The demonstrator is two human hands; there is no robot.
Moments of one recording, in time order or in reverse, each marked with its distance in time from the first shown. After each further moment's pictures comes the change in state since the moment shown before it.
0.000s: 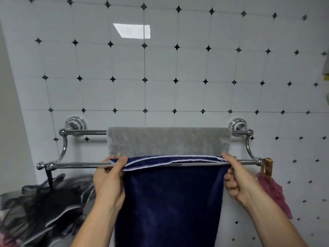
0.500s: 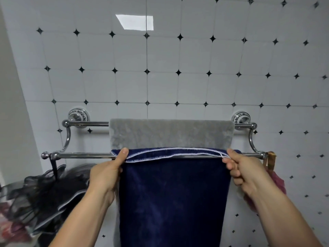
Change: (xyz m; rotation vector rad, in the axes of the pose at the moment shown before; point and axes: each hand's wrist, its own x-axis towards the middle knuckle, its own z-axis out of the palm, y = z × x) left_hand -0.012 0.034 -0.006 0.525 0.158 -0.293; right_hand -0.005 -0.009 -0.006 -0.073 -0.117 -0.075
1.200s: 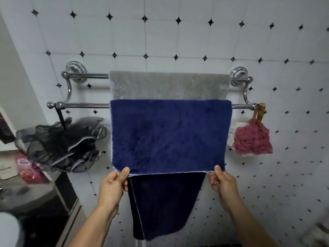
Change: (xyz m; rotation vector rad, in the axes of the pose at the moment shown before) left_hand -0.054 -0.161 -0.085 0.209 -0.151 0.018; right_hand -0.046 0.218 -0.049 -0.076 0.051 -0.106
